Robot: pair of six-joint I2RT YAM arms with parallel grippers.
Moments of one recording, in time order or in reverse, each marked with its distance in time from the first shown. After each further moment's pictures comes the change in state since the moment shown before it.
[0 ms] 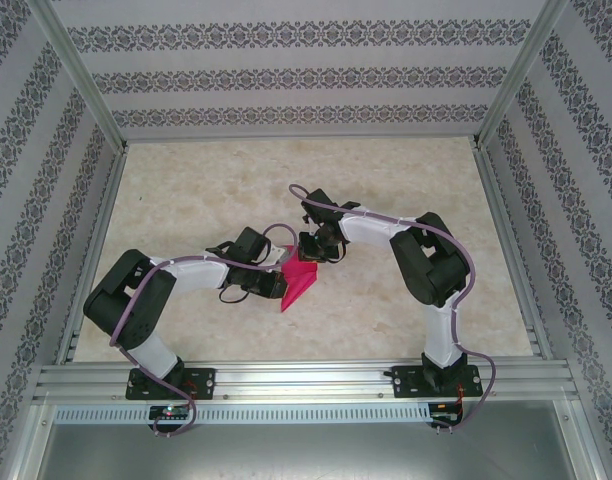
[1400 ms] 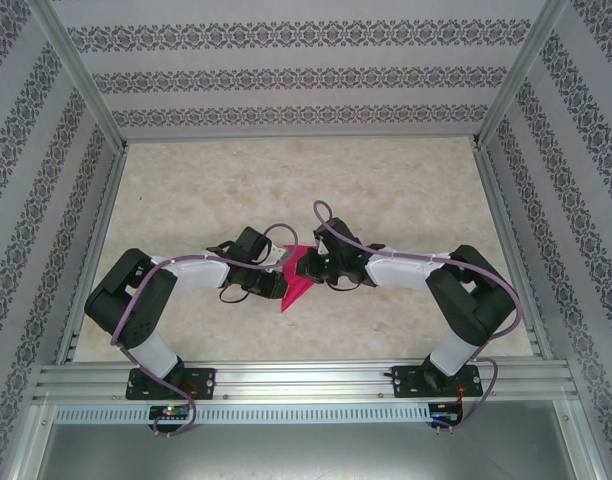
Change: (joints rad) left arm 0.000 0.007 0.010 -0.012 0.003 0.001; right arm 0.095 -0.342 -0.510 0.567 -0.076 0.399
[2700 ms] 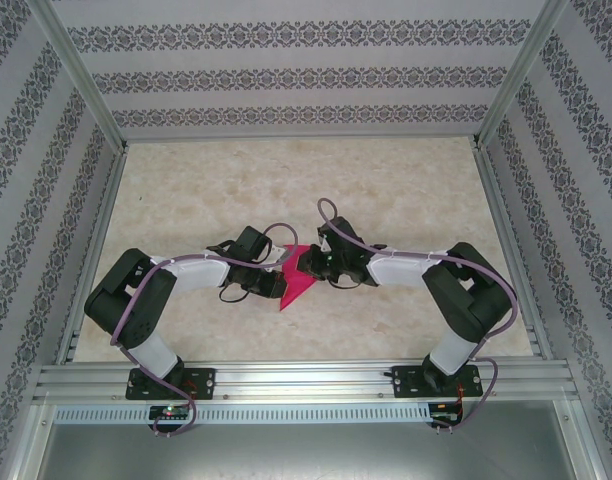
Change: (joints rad) left arm 0.000 0.000 0.011 -0.027 -0.026 0.000; right arm -0.036 0.019 -0.008 0.069 -0.002 0.023
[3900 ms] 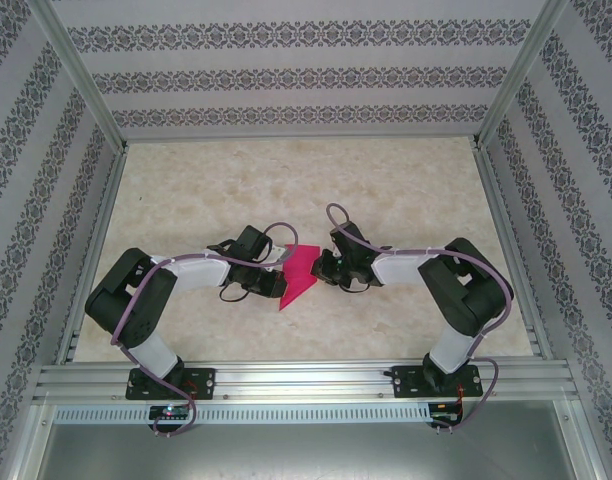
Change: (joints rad) left arm 0.000 0.004 0.008 -0.008 -0.003 0.000; right arm -0.063 0.027 -0.059 -0.048 0.043 -0.014
